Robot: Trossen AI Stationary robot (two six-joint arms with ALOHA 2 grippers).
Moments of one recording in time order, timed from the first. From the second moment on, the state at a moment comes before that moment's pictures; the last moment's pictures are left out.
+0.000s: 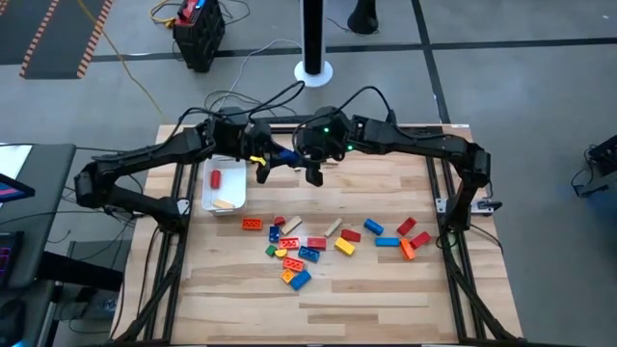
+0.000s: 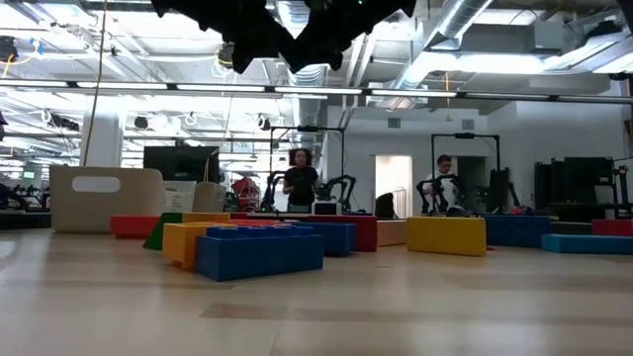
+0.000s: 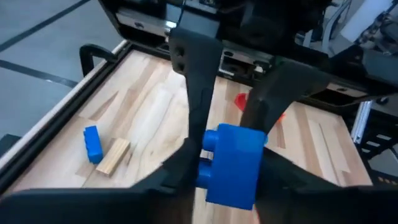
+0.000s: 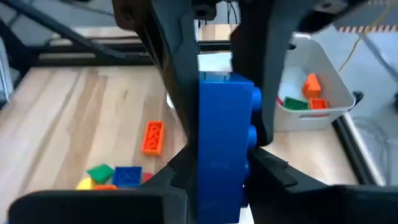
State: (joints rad) left arm 0.42 1.24 1.13 -0.27 0.29 -0.10; right arm -0.26 1.79 1.69 -0.46 -0.24 -0.13
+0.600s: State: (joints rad) left arm 0.55 1.11 1.07 -1.09 0.08 -0.20; right arm -0.41 1.75 1.69 -0.74 -0.23 -0.05
